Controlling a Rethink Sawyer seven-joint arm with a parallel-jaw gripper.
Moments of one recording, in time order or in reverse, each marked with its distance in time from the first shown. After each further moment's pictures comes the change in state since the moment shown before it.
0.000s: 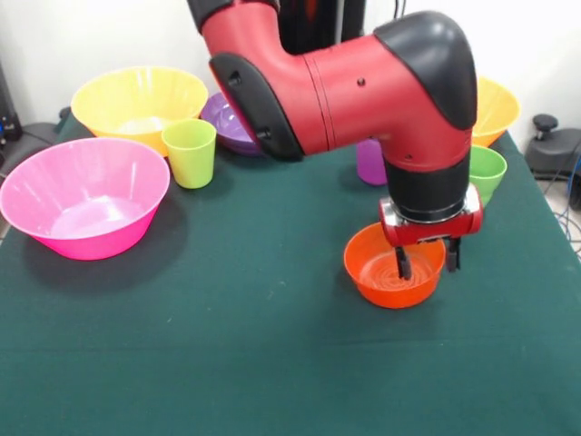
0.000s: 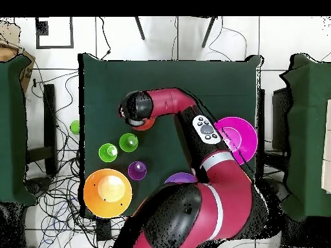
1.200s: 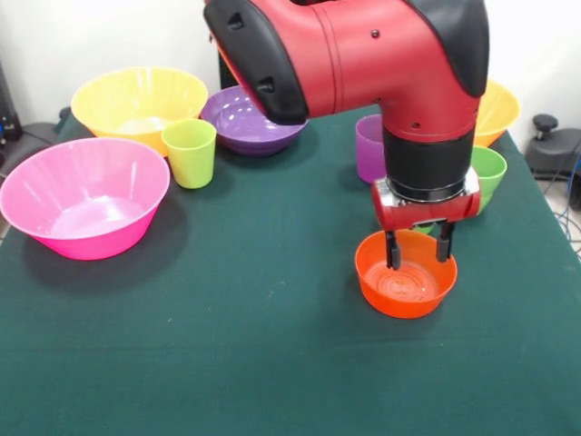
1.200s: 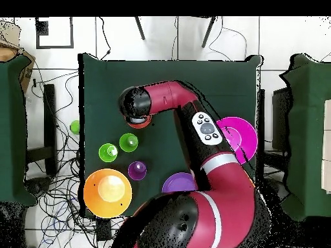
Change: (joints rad) arm 0.014 -0.073 0.000 0.000 -0.066 0.045 0.000
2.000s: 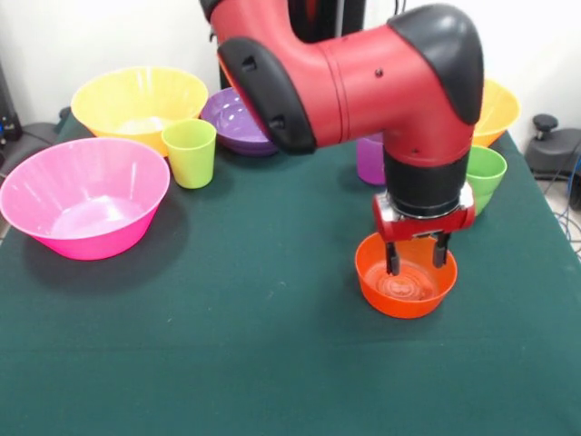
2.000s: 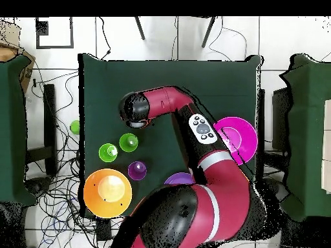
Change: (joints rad) arm -0.003 0.072 0.003 -0.005 -0.027 0.000 0.000
